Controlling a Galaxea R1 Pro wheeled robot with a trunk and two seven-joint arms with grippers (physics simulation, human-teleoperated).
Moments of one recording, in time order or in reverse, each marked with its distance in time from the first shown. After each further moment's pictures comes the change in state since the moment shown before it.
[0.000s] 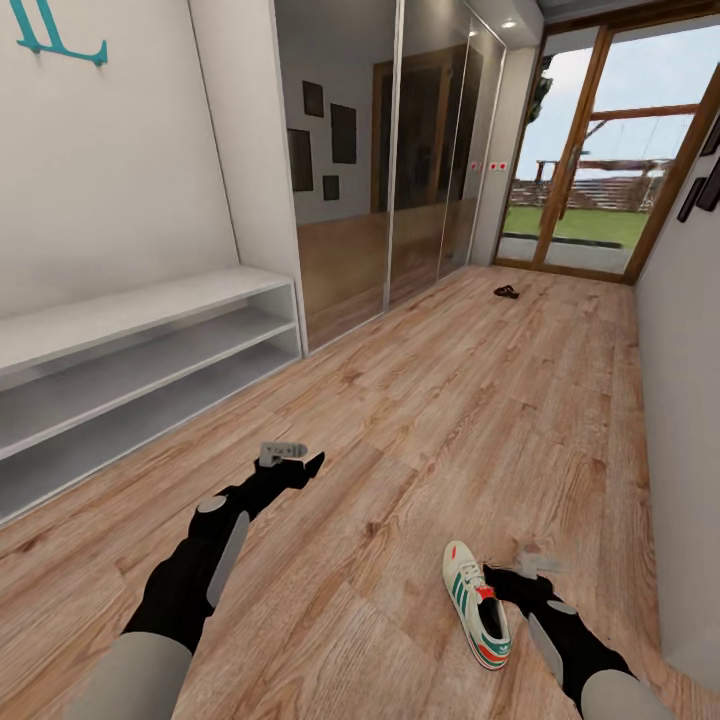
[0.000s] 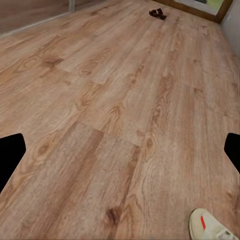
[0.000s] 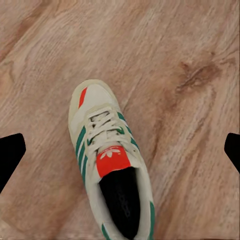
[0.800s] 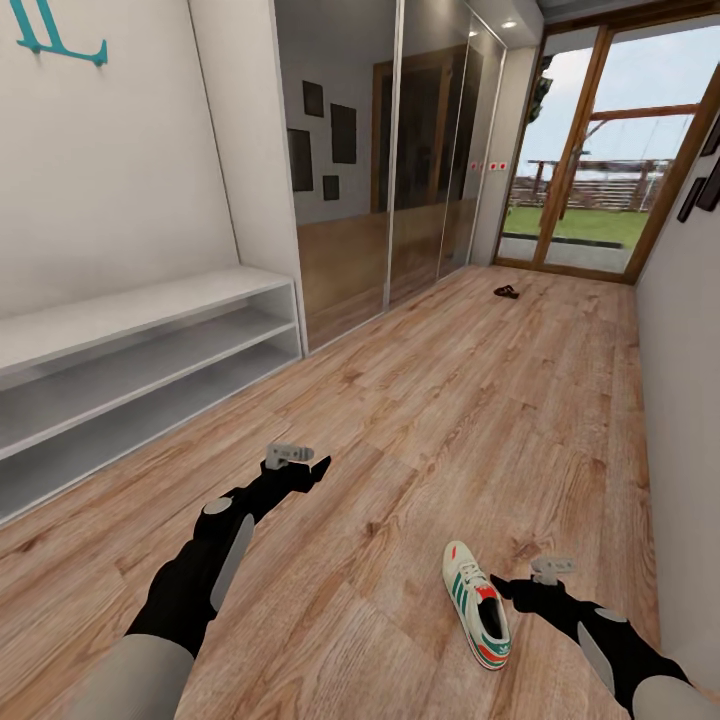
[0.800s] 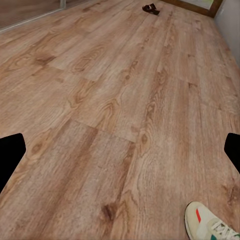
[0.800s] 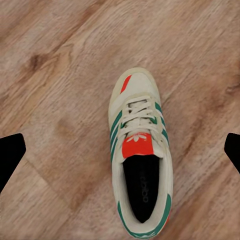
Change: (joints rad) left arm 0.005 0.000 -0.035 0.000 0.000 0.000 -0.001; right arm 0.000 -0.135 0.001 0.045 0.016 0.001 0.422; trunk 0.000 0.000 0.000
